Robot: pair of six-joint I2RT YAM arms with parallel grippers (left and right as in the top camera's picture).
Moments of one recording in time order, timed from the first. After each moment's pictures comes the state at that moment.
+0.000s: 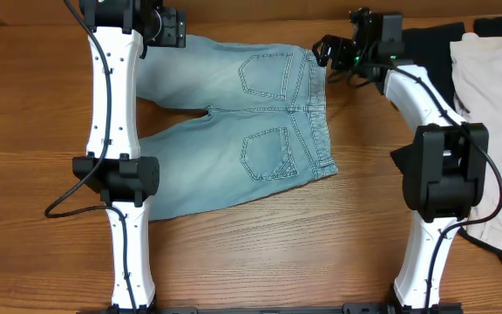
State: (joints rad) left arm -0.08 2.50 2.96 -1.47 0.00 -0.05; right arm 0.05 2.25 1.78 -0.34 -0.38 0.28
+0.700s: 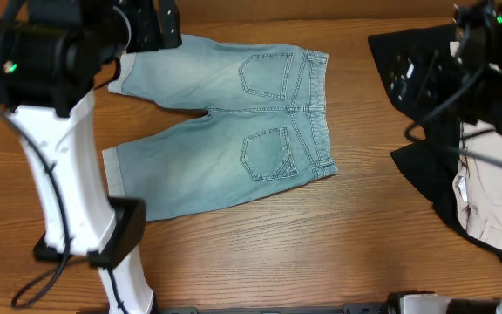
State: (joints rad) left arm -0.14 2.06 3.04 -1.69 0.08 -0.24; right arm 0.04 1.50 2.10 -1.44 -0.22 0.34
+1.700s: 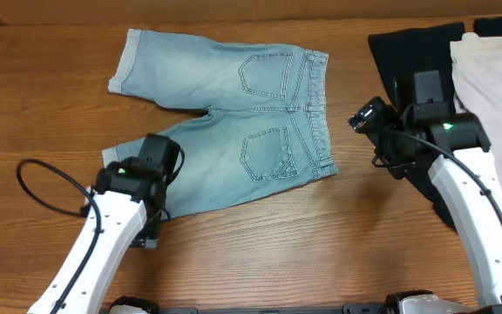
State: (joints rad) left arm -0.23 1.31 0.91 -1.13 -0.34 -1.81; right arm 0.13 1.43 1.27 -0.98 -0.07 0.97
